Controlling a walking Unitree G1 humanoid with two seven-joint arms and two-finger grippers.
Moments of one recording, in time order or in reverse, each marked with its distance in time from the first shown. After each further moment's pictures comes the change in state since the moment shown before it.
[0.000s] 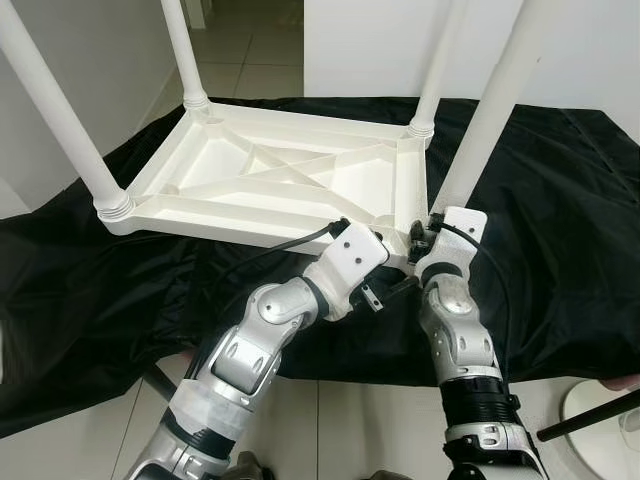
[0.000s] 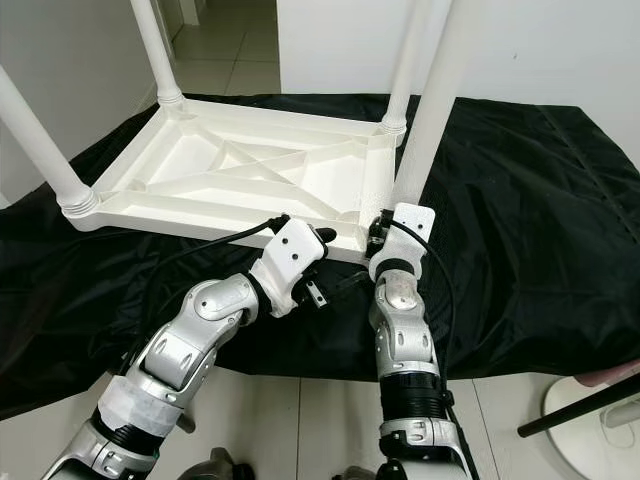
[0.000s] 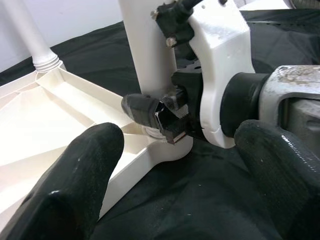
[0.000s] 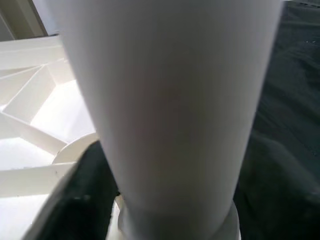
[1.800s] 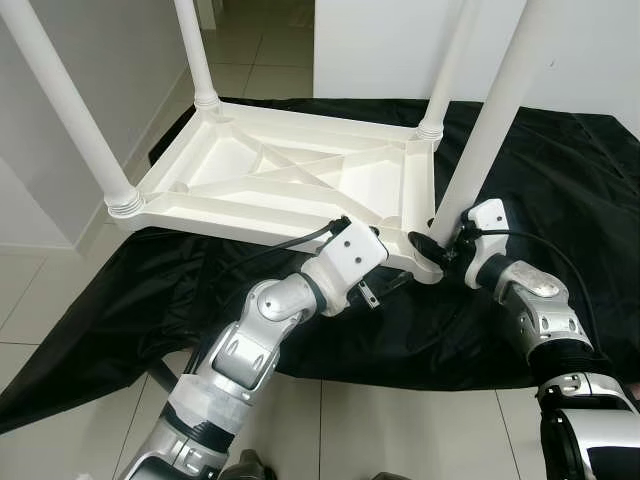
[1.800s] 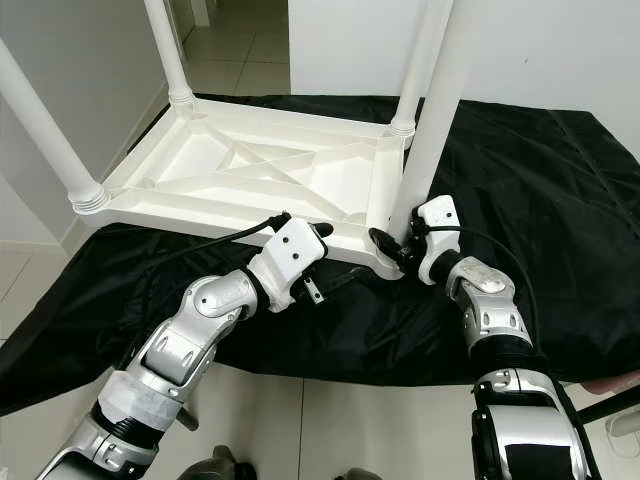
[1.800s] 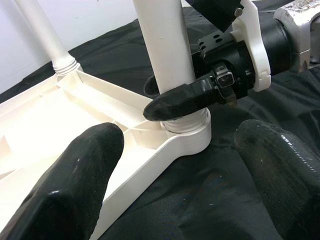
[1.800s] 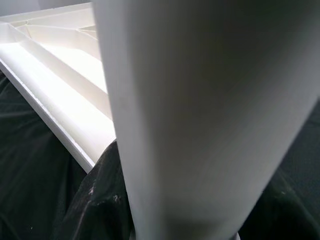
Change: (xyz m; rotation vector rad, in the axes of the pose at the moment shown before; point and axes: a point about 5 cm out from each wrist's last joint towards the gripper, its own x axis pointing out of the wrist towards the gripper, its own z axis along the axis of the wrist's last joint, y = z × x) left arm 0.001 0.006 -0.002 0.076 0.010 0.015; right arm 0.033 -0.057 0.006 -0.287 0.060 0.787
